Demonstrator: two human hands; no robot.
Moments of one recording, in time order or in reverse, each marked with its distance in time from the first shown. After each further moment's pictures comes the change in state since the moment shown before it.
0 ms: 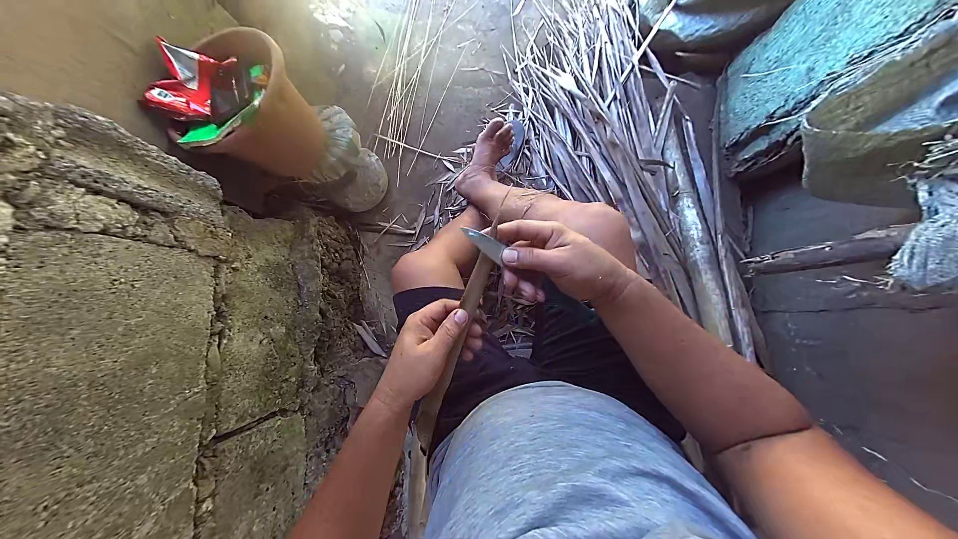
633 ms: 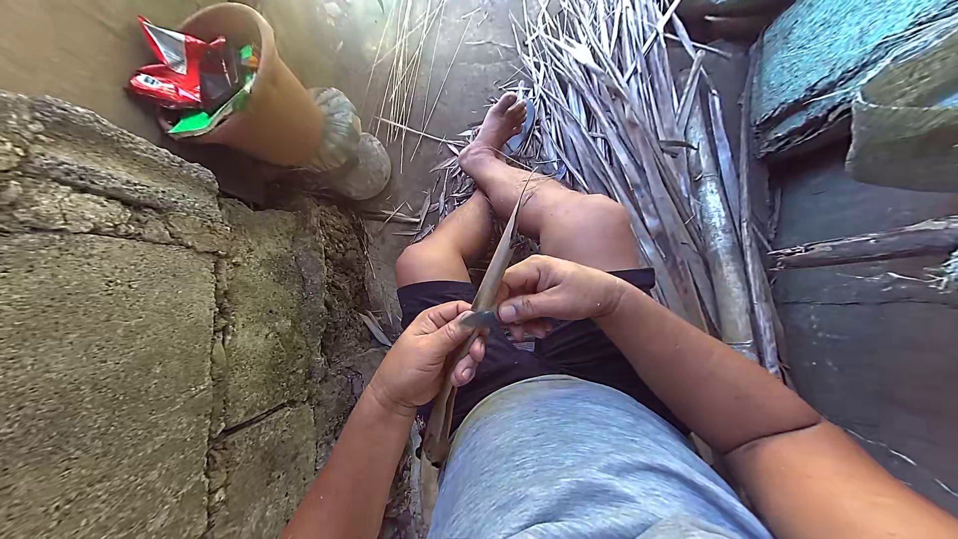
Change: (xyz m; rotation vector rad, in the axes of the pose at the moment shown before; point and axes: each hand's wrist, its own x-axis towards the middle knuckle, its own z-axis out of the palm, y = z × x) left_hand 0.002 0.011 -0.007 -0.568 -0.288 -0.164; right_hand 0.009 0.031 -0.002 -0.123 -0.450 -0.103
